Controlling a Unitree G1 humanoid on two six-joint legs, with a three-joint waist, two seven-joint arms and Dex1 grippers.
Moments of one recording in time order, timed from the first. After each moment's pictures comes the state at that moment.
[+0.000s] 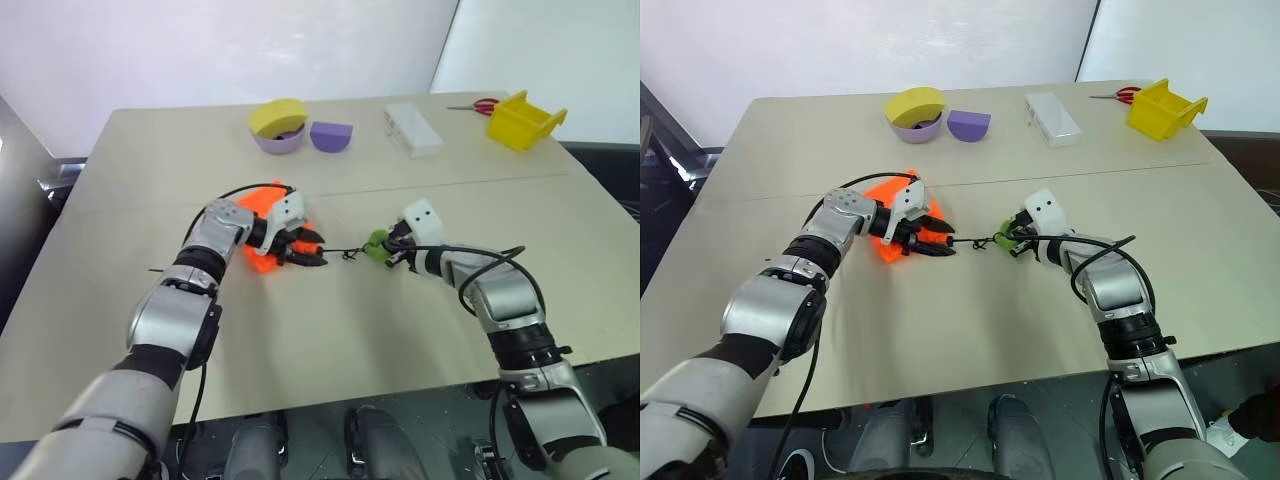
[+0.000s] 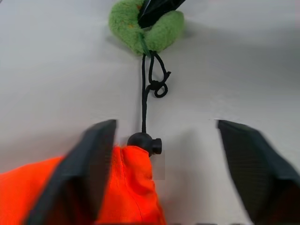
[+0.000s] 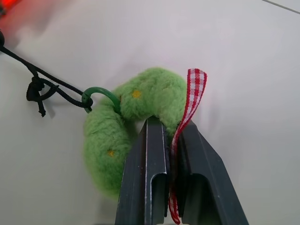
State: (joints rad) left arm -1.13 0.28 -0.15 1.25 0.11 -0.26 -1.35; right arm -0.57 -0.45 0.10 0.06 0.13 0.79 0.52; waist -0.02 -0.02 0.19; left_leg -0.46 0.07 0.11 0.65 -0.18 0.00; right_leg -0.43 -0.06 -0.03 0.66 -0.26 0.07
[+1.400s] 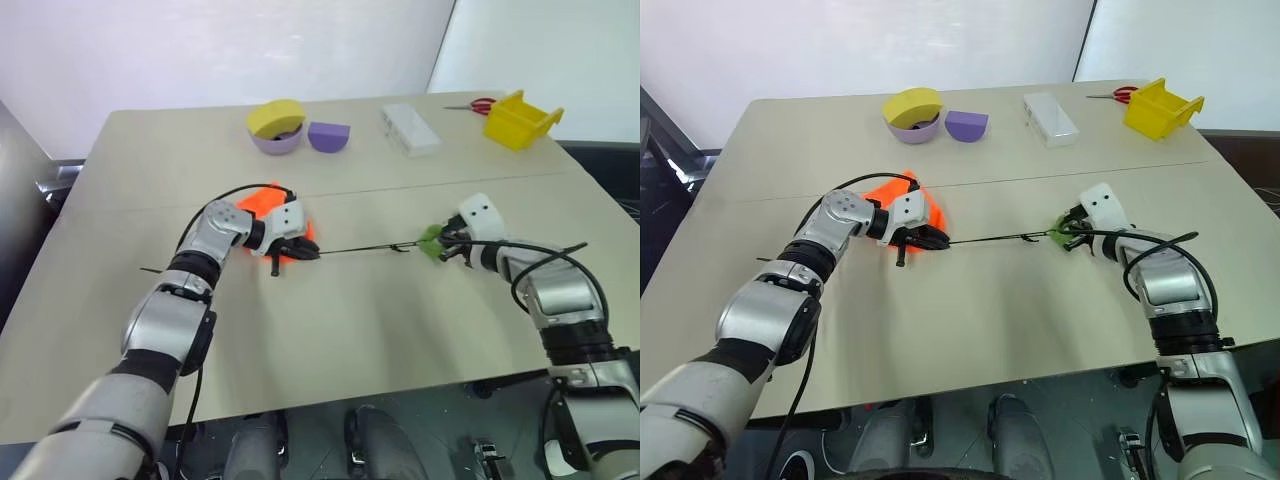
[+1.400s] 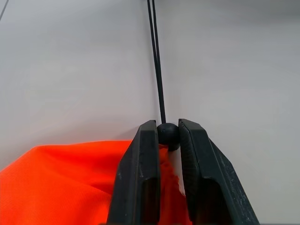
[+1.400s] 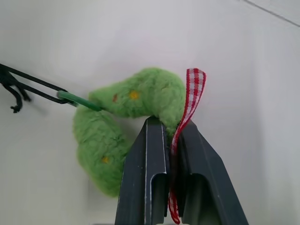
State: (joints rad) left arm -1.10 0.30 -0.18 1.21 0.18 -0.34 -1.29; right arm -0.55 -0.68 0.02 0.22 0.12 0.65 0.54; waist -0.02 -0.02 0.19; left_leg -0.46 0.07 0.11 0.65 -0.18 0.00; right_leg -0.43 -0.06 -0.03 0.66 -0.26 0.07
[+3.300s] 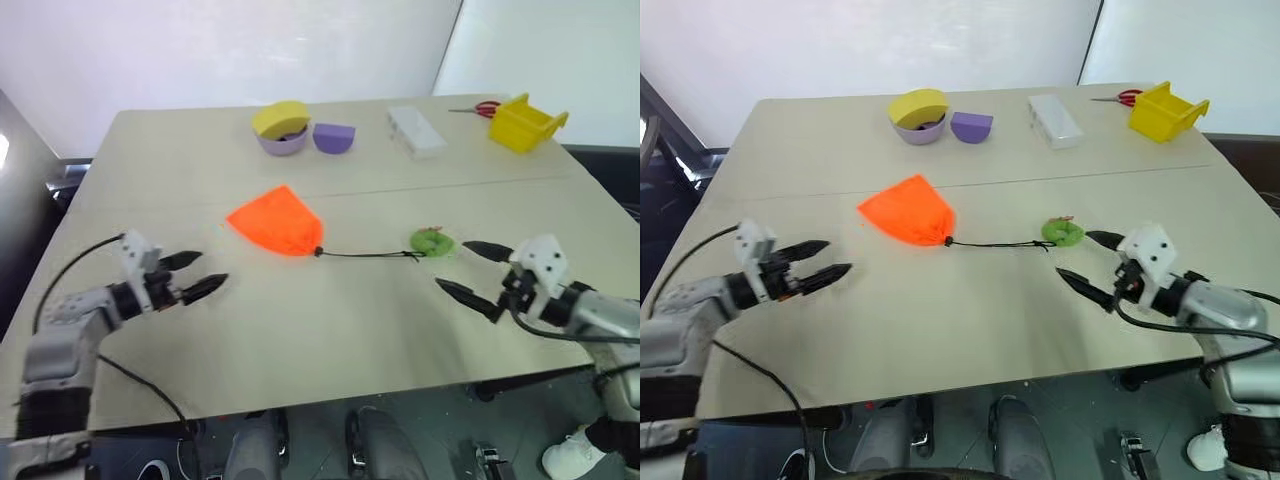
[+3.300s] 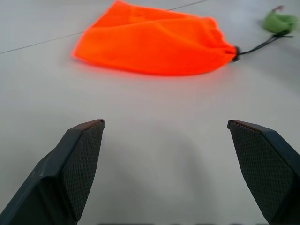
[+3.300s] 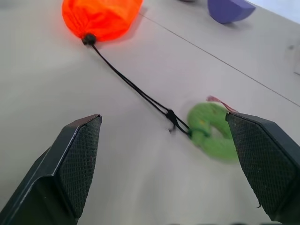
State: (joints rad) left arm -0.13 0.66 0.37 0.04 -0.42 0.44 -1.00; right arm 0.02 -0.78 -0.35 -0.21 0.40 0.22 0.94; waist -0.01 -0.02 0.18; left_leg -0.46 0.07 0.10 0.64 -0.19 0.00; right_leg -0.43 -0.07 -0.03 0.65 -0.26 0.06
